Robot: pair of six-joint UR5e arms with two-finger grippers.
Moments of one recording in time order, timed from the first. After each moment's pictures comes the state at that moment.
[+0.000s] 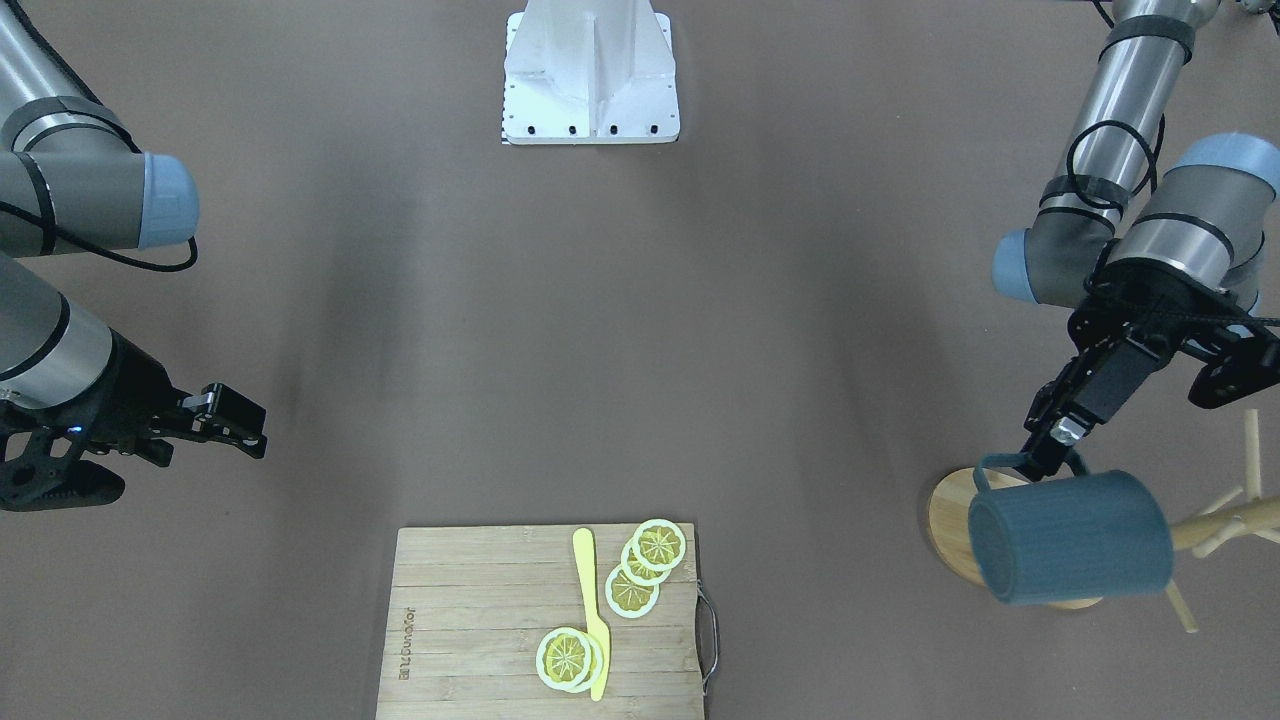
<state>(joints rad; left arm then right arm) -1.00 -2.03 -1.17 -3.50 -1.59 -2.24 1.06 -1.06 1.53 -1.39 2.26 0.79</state>
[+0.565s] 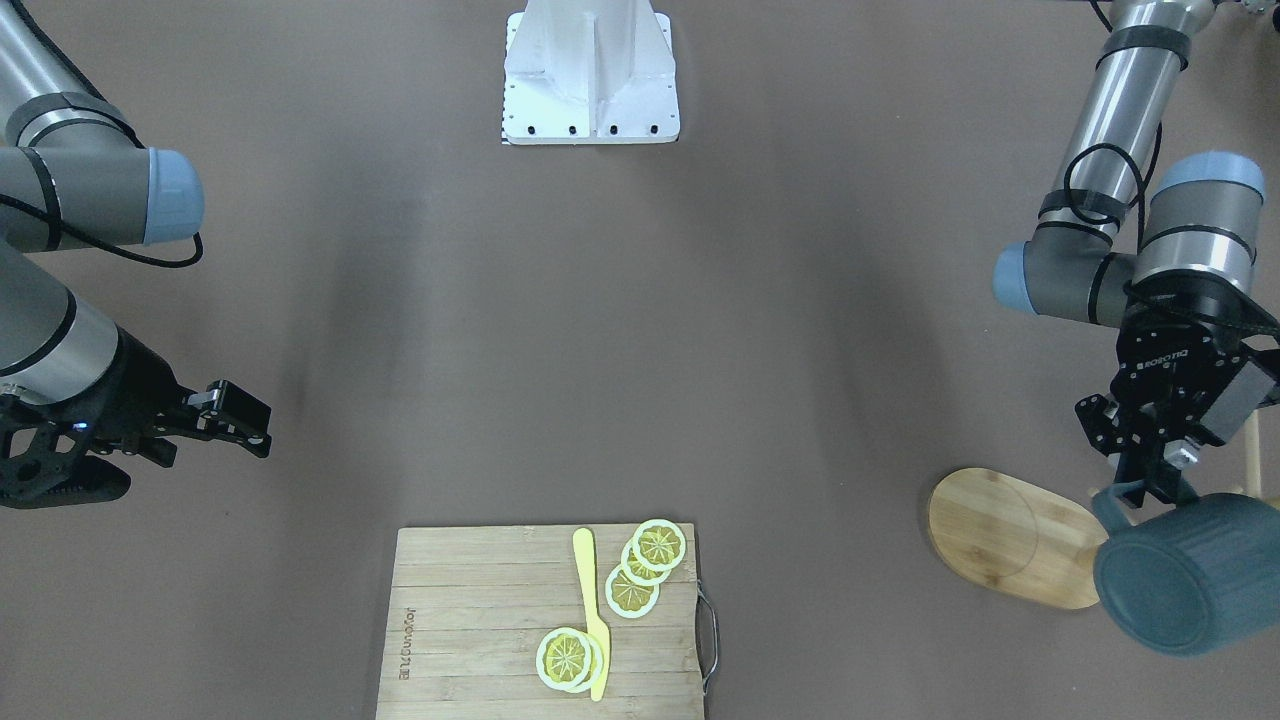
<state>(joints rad) -0.99 -2.04 -1.11 -3.57 -1.33 -2.52 1.05 -1.06 1.54 -1.39 2.25 0.79</state>
